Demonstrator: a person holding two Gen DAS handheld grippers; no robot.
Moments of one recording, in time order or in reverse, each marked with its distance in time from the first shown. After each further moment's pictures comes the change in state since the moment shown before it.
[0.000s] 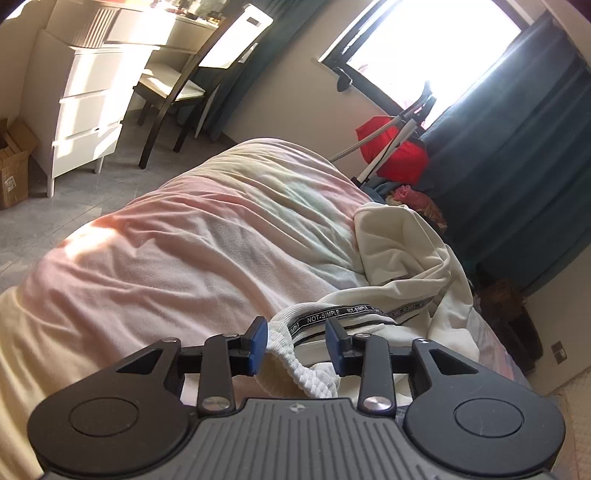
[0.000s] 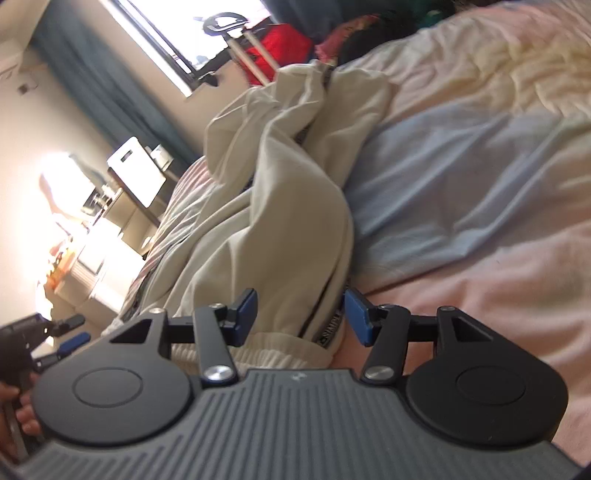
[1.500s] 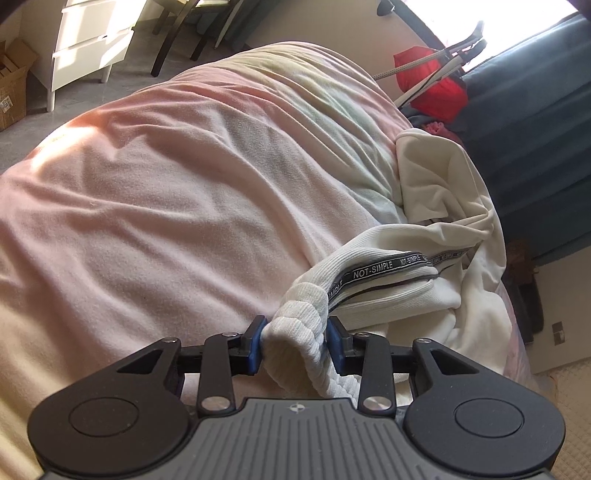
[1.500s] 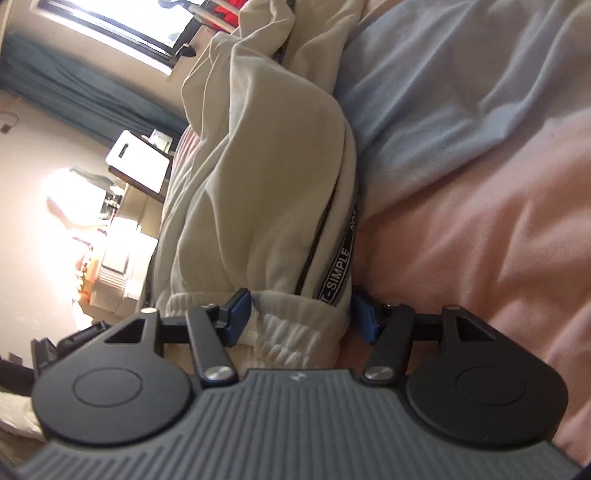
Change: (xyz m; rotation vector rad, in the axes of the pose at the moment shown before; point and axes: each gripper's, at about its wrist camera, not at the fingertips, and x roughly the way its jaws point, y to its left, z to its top) left arm 0.078 0.033 -0.005 -0.124 0.277 0.012; right arm 0.055 -0.011 -0.015 0.194 0.170 0.101
